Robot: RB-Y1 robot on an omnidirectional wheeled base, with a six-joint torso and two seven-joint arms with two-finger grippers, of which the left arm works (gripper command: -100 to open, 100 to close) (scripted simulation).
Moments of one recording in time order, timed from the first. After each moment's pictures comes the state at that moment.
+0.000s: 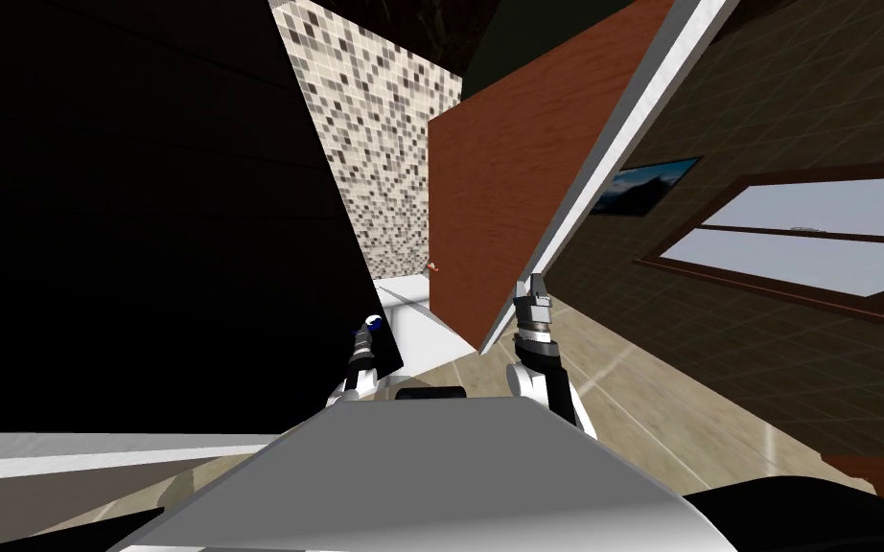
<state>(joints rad) -0.19 0.06 0.47 -0.56 -0.01 -0.85 -0.07</state>
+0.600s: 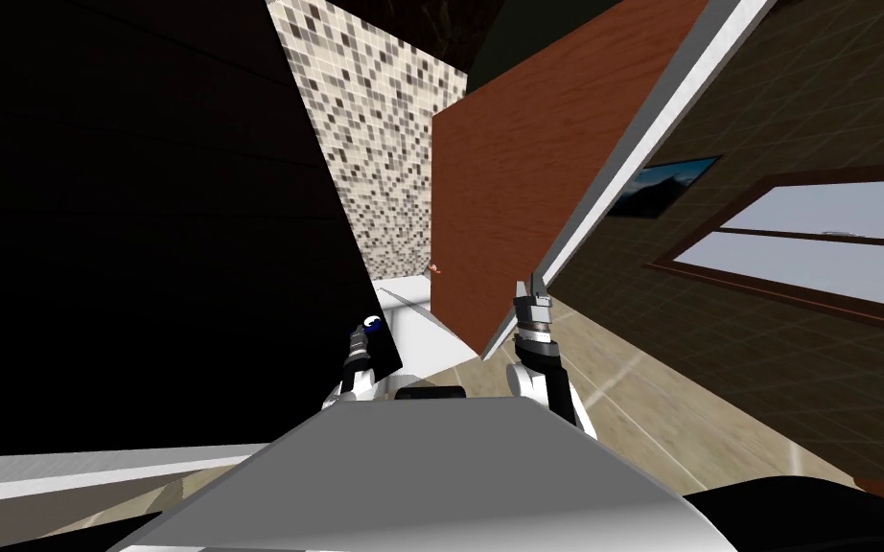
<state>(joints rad) -0.16 0.05 0.50 -0.63 0.01 -0.82 -0.09</state>
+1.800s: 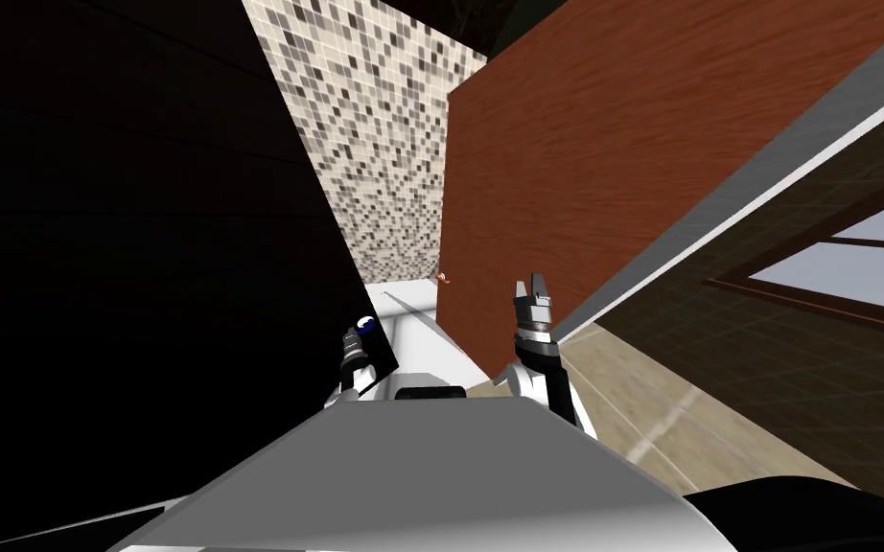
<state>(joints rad) -0.20 0.02 0.64 -0.62 0.08 -0.82 -0.18</state>
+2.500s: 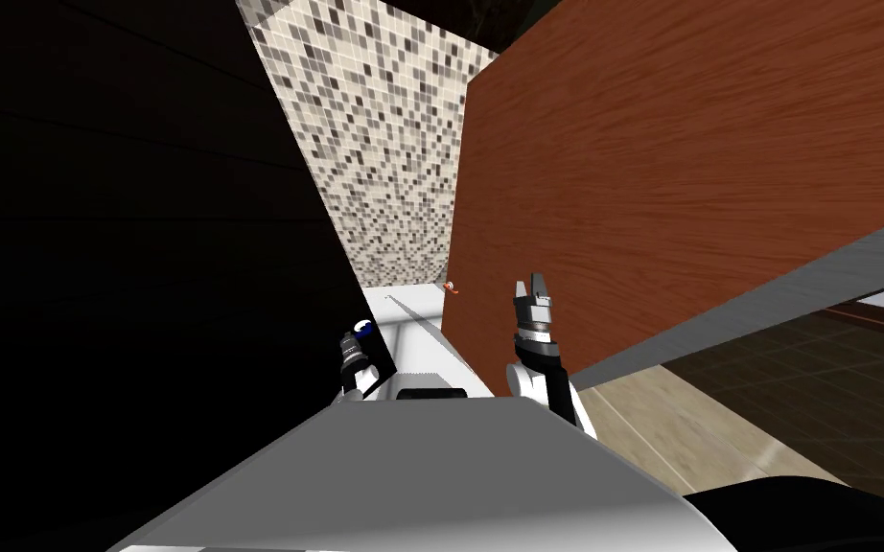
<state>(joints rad) -0.21 -0.03 0.72 -0.62 0.12 -0.84 -0.24</state>
